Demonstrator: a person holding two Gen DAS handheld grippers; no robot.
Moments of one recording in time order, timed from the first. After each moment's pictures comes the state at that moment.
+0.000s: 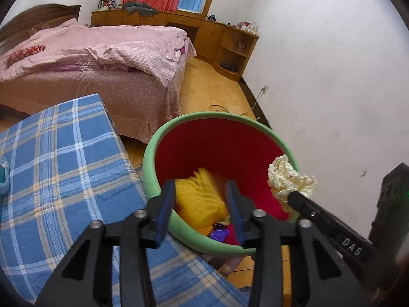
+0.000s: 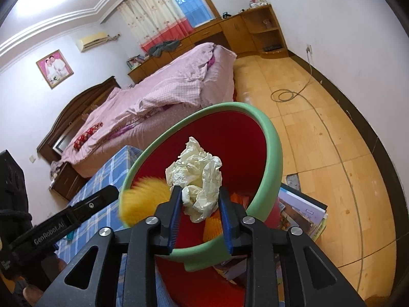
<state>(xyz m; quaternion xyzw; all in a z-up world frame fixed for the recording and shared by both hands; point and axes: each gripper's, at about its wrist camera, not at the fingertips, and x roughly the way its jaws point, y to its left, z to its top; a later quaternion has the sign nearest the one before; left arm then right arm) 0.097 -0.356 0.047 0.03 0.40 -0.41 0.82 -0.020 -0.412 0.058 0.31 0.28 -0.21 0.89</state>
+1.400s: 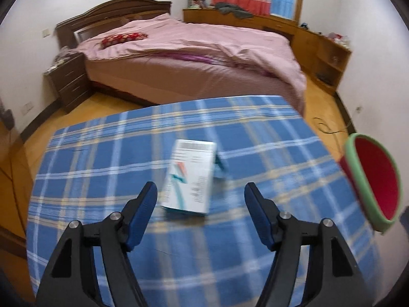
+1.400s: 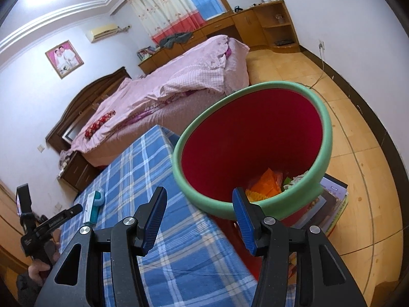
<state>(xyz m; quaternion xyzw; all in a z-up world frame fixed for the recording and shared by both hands) 0.210 -0.122 0.027 0.05 0.41 -0.16 0.90 0.000 -0.334 0.074 0.30 0.30 -0.18 0.89</state>
